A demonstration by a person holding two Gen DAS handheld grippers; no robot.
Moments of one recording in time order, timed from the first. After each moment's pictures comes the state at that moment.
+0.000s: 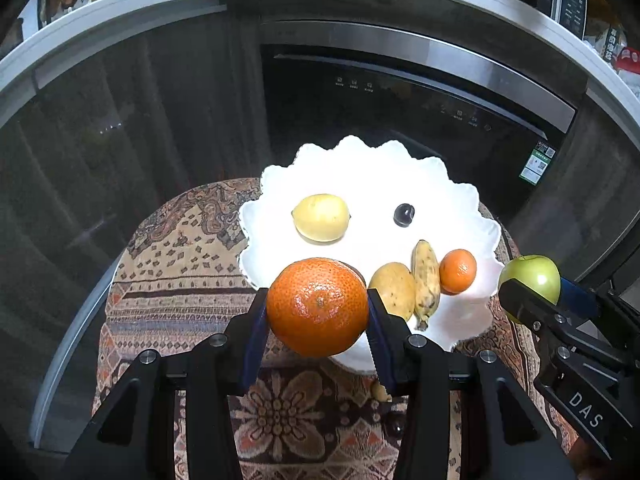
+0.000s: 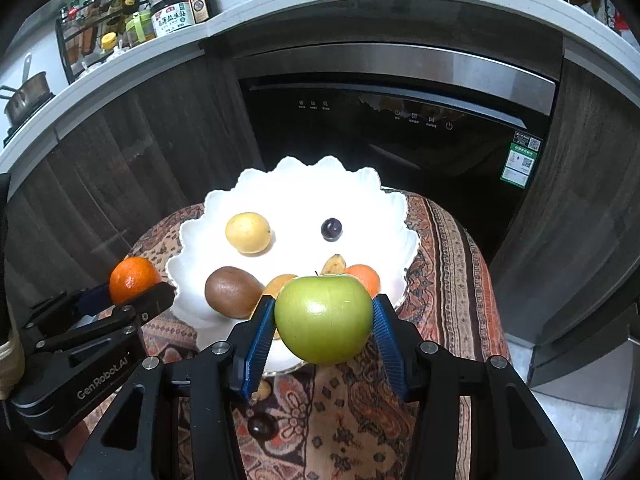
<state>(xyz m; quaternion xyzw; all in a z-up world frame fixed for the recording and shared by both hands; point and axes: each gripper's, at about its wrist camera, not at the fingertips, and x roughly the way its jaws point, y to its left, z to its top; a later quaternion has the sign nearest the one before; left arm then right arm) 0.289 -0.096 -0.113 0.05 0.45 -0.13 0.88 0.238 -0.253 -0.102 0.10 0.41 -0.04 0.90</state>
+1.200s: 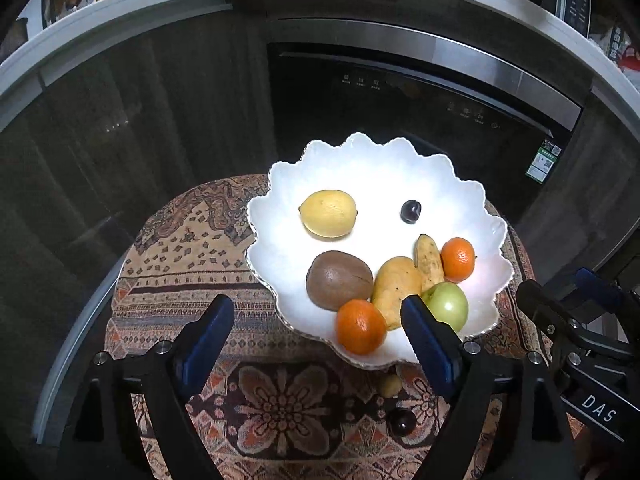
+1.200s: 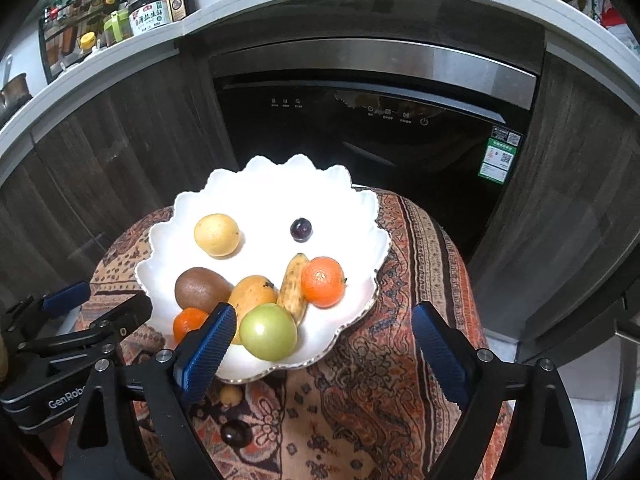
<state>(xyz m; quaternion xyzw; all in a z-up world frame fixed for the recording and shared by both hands) 0.280 -0.094 -0.110 0.06 0.45 -0.11 0.88 0.233 -0.265 -0.103 0.09 0.41 -0.08 0.90</state>
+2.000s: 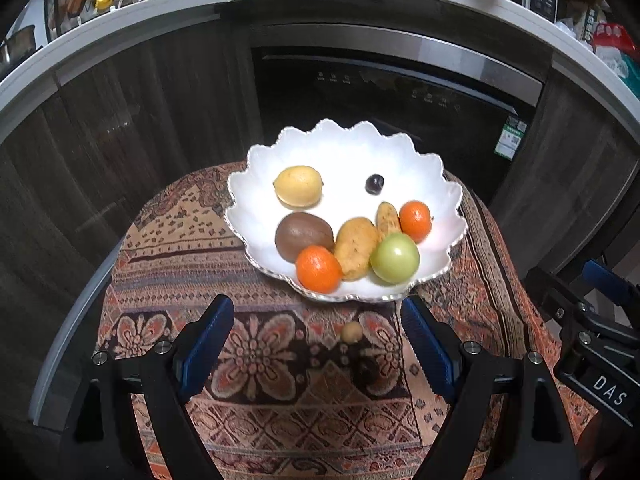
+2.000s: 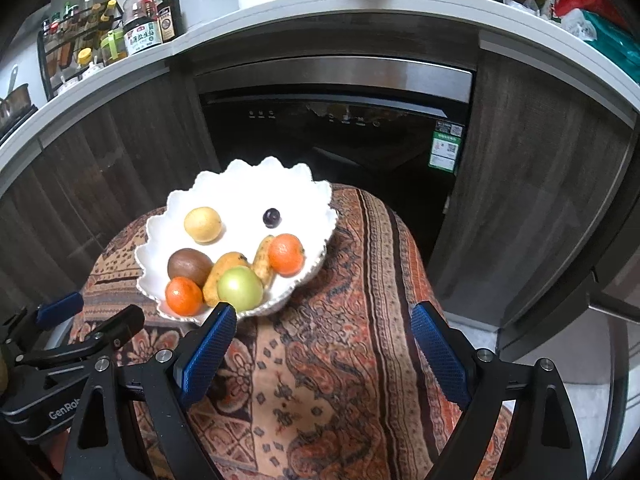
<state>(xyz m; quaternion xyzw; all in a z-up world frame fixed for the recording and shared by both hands) 0.213 -0.114 -0.107 0.07 0.44 -0.12 0.88 0.162 -0.285 -0.091 0.09 0.40 -0.11 0.91</state>
